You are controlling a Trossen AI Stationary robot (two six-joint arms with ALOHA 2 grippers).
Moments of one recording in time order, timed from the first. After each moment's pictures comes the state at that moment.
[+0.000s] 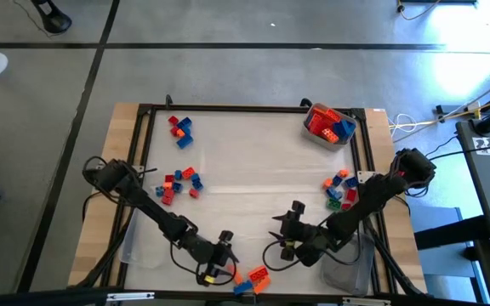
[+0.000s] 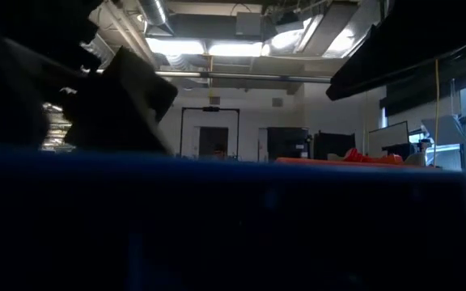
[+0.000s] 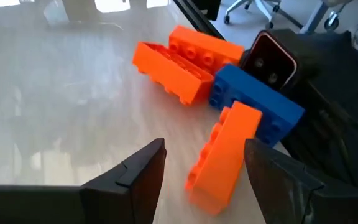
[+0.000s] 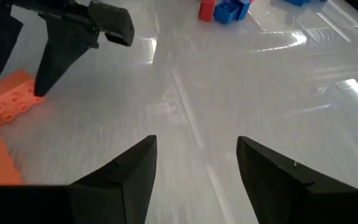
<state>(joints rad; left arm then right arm) -0.64 1.95 0.89 0.51 -0.15 -0.20 0.68 1.68 0.98 -0.18 0.74 0.60</state>
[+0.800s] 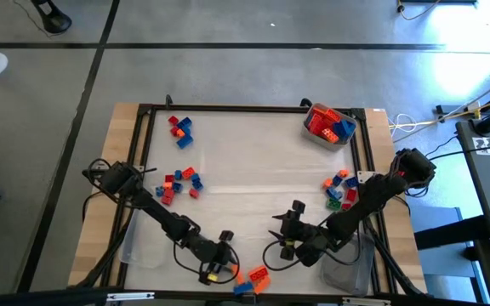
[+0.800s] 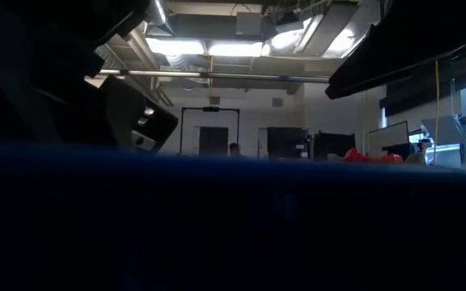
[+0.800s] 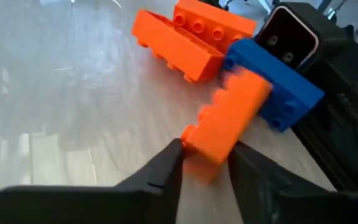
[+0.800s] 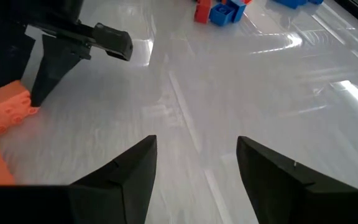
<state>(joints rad) -0.61 1.99 0.89 0.52 -0.11 -0.25 0.68 1.68 0.98 -0.18 0.76 0.60</state>
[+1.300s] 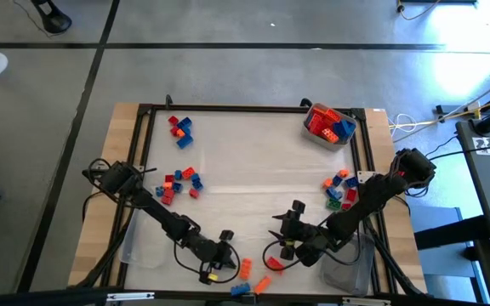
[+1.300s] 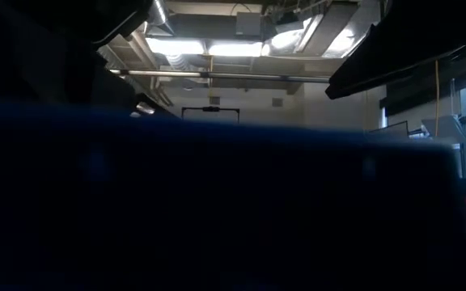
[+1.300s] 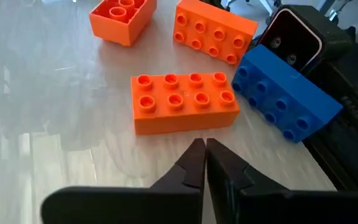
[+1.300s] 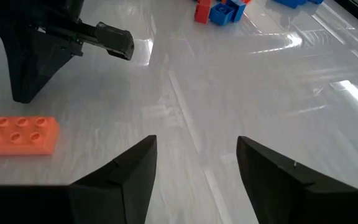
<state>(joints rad) -0.61 1.99 0.89 0.52 -0.11 -0.25 0.68 1.68 0.98 -0.18 0.76 0.60</state>
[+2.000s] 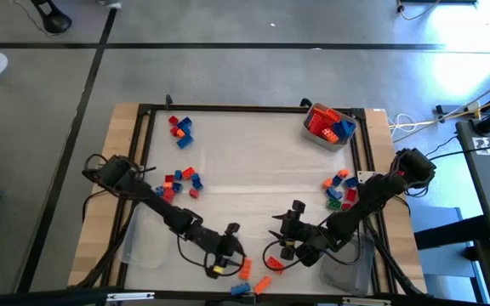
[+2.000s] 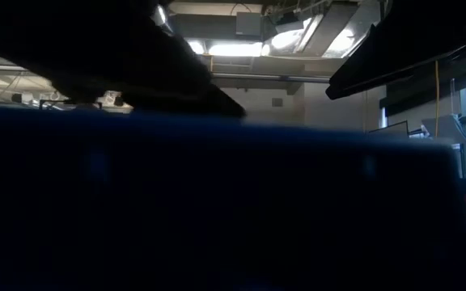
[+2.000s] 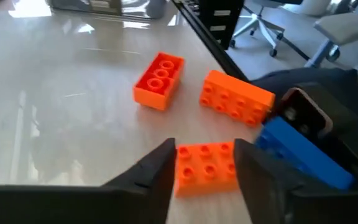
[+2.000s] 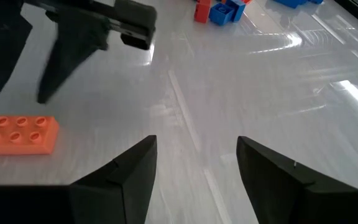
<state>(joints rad) -0.55 1.94 0.91 0.56 -0.11 -0.20 0.68 1.68 0.98 -0.18 0.76 0.60</state>
